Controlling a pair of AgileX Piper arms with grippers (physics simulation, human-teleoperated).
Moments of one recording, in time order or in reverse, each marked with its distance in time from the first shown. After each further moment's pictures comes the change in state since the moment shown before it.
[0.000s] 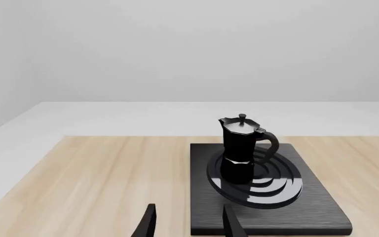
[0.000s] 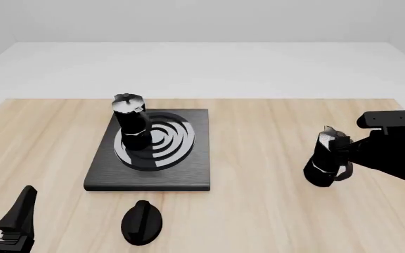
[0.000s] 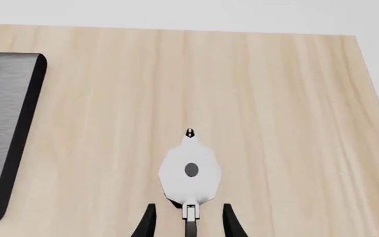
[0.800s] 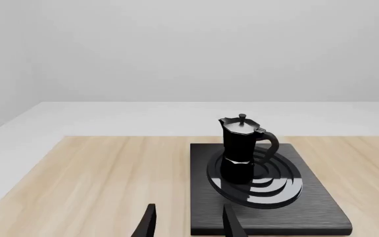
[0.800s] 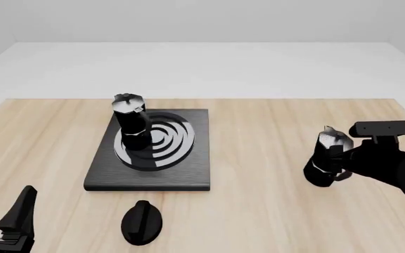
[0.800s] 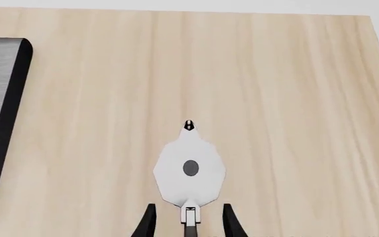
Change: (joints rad) left arm 0.000 0.000 0.000 0.000 0.000; right arm -0.006 0.087 0.044 -0.083 0.006
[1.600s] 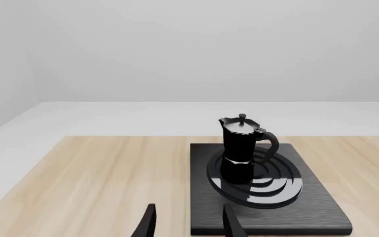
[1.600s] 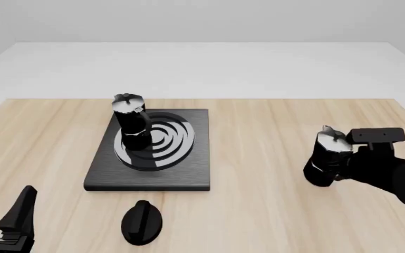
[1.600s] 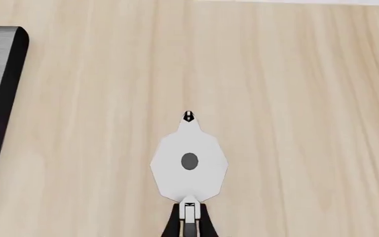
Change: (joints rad) left arm 0.000 0.000 0.000 0.000 0.000; right arm 0.006 0.023 0.039 -0.042 0.001
